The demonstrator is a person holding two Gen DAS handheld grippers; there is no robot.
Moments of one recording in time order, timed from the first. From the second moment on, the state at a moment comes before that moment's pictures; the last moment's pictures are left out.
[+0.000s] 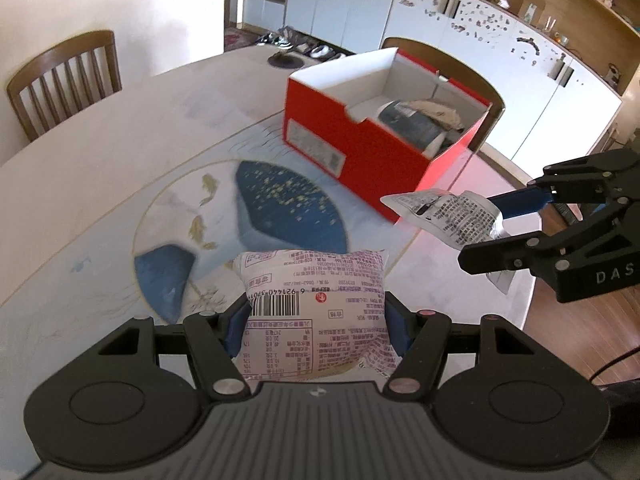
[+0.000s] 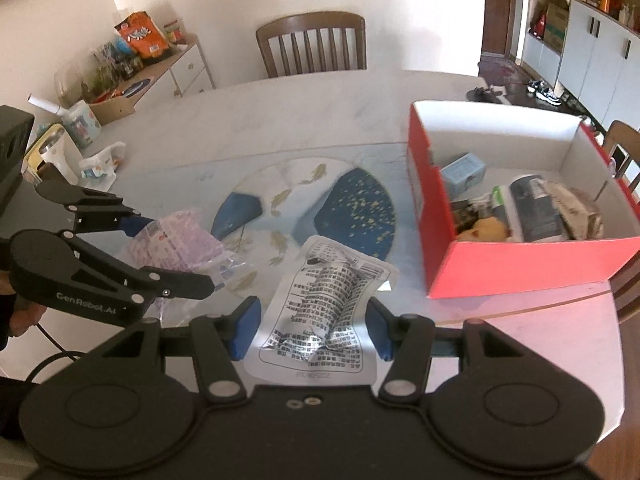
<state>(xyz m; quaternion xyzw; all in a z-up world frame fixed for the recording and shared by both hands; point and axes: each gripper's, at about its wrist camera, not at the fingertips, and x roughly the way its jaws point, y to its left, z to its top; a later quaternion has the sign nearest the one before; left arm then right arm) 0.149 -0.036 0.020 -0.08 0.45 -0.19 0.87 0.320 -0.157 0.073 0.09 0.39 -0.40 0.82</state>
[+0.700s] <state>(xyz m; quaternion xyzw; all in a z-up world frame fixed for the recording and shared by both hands) 0.192 -0.118 0.059 -0.07 0.43 -0.22 0.87 0.244 -0.197 0.122 0.07 0.37 -0.41 0.83</state>
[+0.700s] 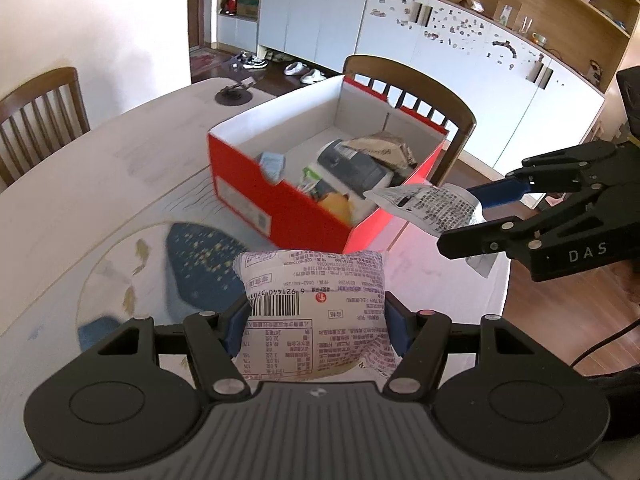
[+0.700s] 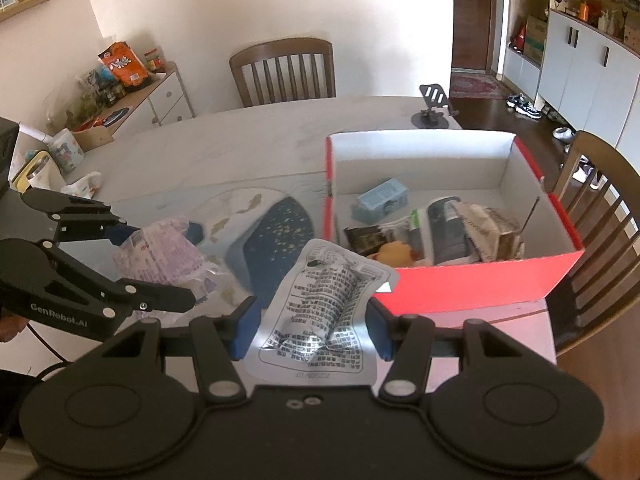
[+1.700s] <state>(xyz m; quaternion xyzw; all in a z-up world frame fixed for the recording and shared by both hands) 0.294 -0.195 0.075 -0.05 0.44 -0.23 0.87 0.207 -0.300 0.165 0.05 0.36 -0.42 0.83</state>
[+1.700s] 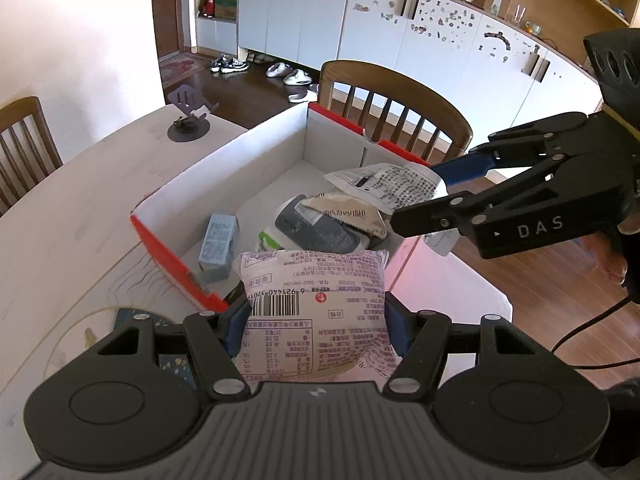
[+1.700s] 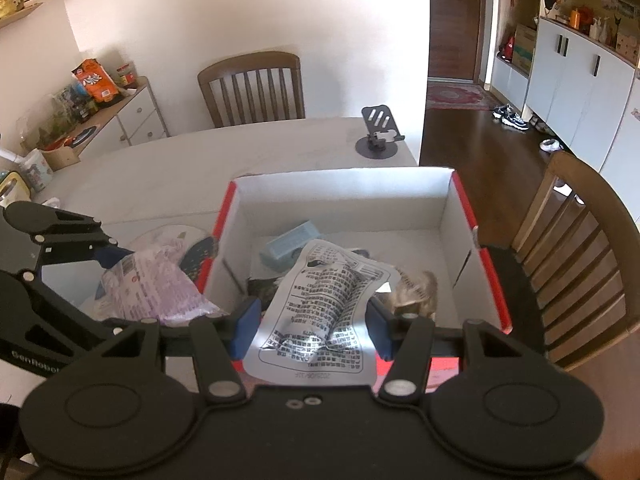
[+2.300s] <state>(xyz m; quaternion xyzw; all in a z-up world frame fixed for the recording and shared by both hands) 0.366 -0.215 0.046 -0.05 0.48 -0.22 0.85 0.218 -0.378 0.160 0.05 0.39 -0.42 0.82</state>
